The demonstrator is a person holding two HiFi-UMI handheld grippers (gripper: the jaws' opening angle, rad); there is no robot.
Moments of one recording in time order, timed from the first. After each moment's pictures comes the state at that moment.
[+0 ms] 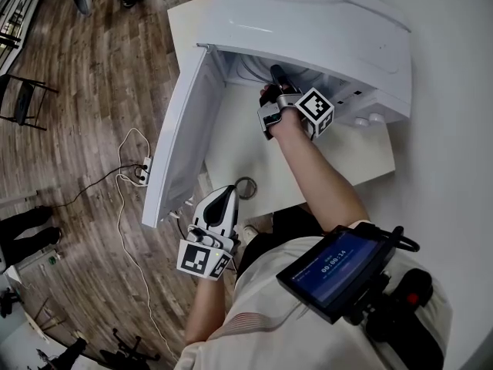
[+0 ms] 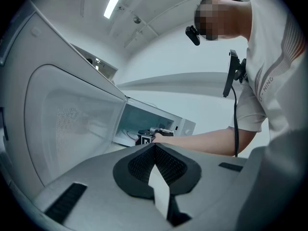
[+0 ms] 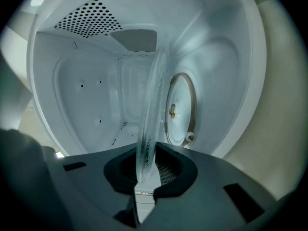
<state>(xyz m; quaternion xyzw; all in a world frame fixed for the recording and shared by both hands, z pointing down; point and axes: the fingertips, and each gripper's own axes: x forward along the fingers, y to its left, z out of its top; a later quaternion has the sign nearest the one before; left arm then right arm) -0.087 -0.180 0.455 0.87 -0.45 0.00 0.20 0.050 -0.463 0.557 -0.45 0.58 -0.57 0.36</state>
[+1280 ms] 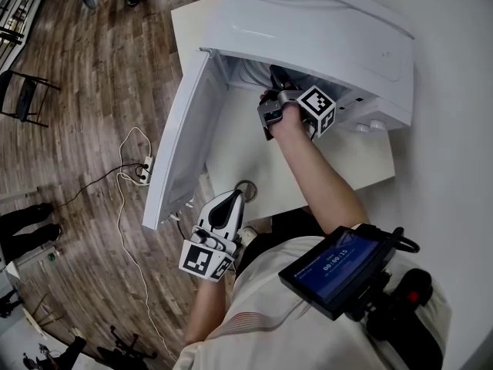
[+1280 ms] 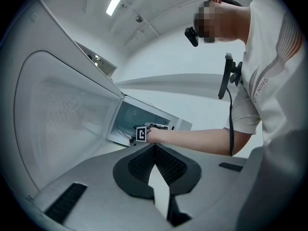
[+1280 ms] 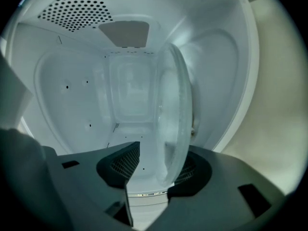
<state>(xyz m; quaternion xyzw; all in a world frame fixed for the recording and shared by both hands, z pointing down) -0.076 -0.178 0.454 0.87 -0.43 -0.01 0.22 0.042 -0.468 0.557 -0.46 0.53 -0.62 0.35</state>
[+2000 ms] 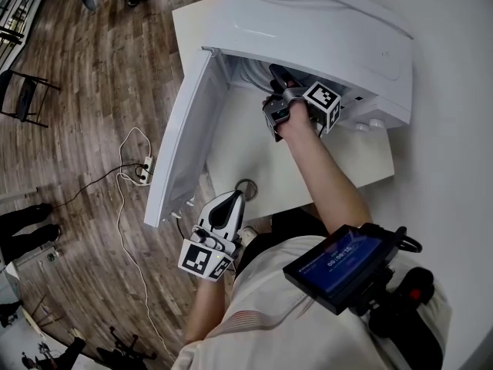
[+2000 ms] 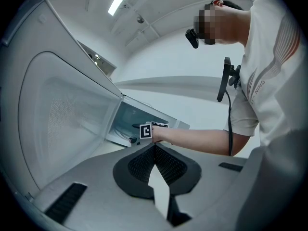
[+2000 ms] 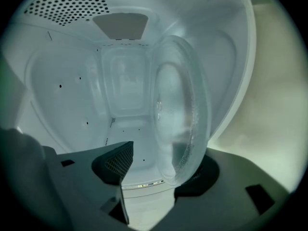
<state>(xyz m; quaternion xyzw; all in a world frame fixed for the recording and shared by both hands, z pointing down) -0.079 -0.173 0.453 0.88 -0.42 -0.02 0.22 0.036 -0.460 0.559 -0.44 0.51 -0.67 0.30</state>
